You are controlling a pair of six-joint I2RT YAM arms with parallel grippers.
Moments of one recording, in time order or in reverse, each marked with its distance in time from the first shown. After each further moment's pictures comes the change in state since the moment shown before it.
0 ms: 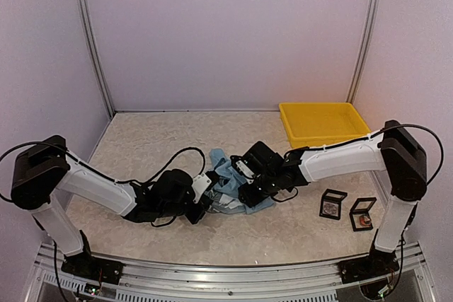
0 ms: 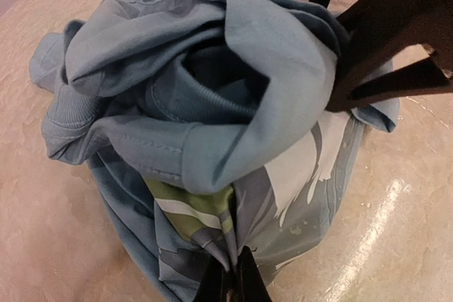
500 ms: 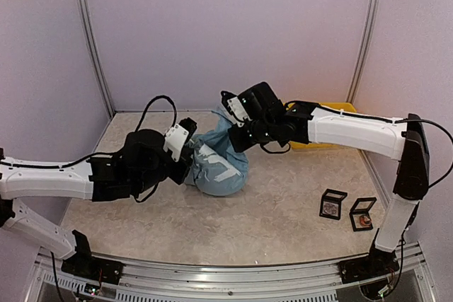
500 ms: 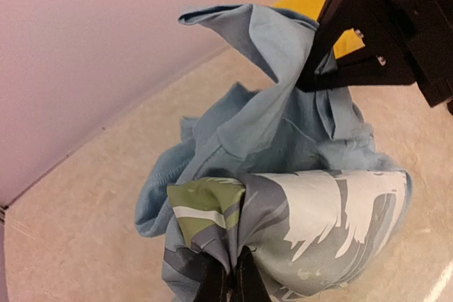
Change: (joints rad) left arm -0.001 -0.377 0.119 -0.261 -0.311 0.095; right arm -0.037 -0.004 0.401 -0.121 0.146 -0.104
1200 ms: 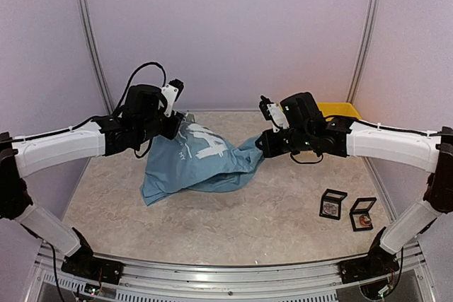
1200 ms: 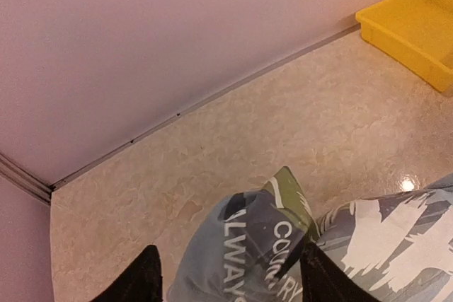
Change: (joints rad) left arm 0.304 0.135 0.357 -0.175 0.040 0.077; right arm -0.117 -0.296 -0.330 0.156 -0.177 0.151
